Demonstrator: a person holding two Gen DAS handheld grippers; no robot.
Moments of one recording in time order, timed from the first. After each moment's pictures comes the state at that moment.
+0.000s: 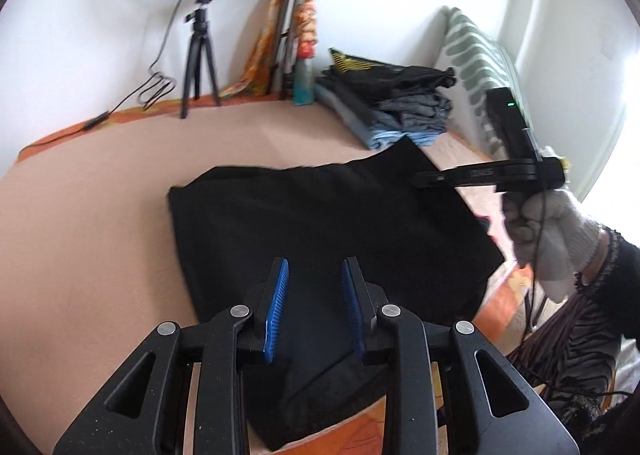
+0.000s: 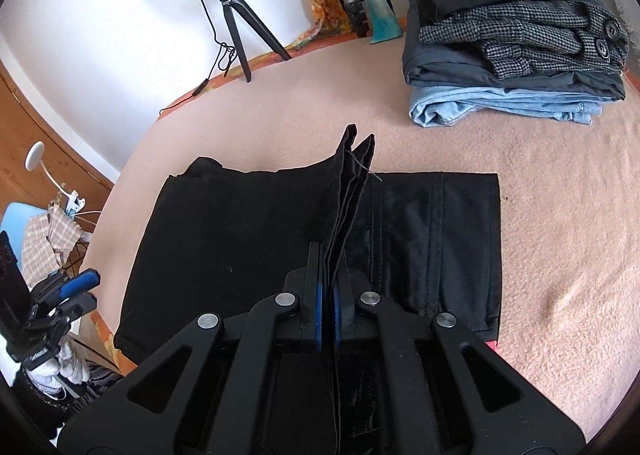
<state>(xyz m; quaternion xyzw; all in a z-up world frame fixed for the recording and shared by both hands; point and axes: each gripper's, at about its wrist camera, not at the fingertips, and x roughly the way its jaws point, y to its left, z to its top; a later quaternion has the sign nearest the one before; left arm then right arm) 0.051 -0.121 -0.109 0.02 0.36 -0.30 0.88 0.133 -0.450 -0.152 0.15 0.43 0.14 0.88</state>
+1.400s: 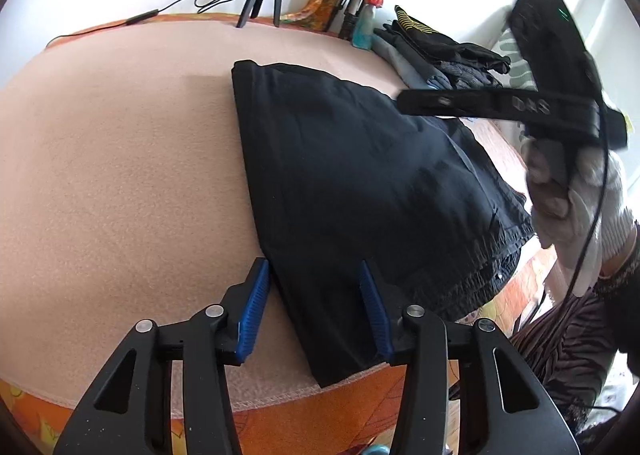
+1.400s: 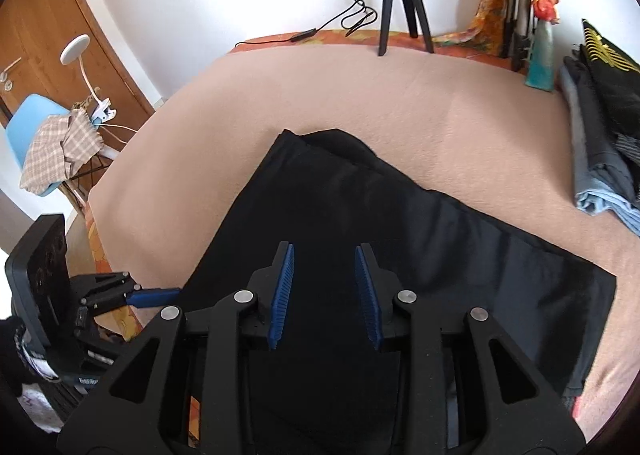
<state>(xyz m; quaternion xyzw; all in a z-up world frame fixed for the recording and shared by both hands) 0.044 -0.090 -0.168 -0.05 0.45 -0.26 0.86 0.165 -0.288 -0.130 0.01 0.44 0.25 0.86</state>
